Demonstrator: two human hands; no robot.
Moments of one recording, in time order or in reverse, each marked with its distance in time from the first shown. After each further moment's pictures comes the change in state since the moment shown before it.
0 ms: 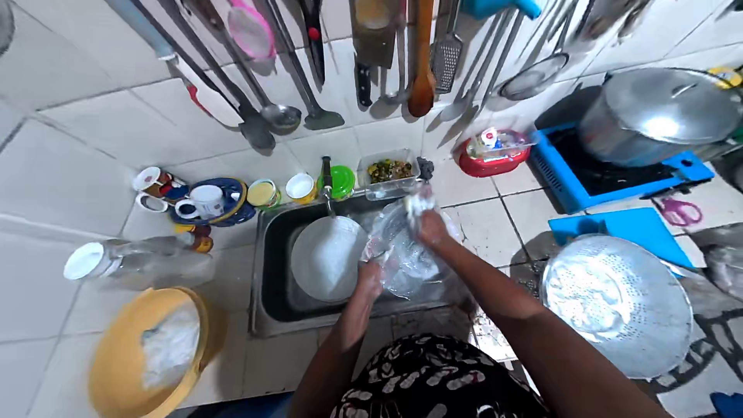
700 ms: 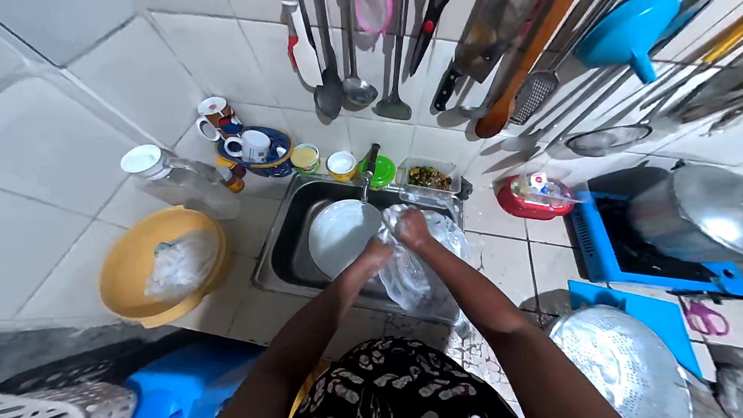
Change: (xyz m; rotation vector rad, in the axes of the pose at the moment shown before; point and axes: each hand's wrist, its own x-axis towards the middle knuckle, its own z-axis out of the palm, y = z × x) left_hand -0.001 0.058 -0.027 0.307 -0.134 -0.057; right_hand 0.017 -0.124 -0.019 -0.137 0.052 -0.468
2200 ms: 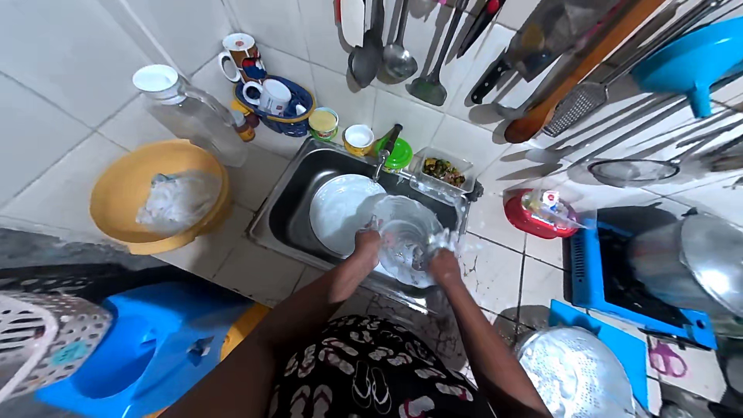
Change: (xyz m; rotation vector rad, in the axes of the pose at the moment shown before) left_hand -0.005 -0.033 0.016 -0.552 0.432 -0.095; right_hand -0.110 0.032 0.006 0.101 -0.493 0.655
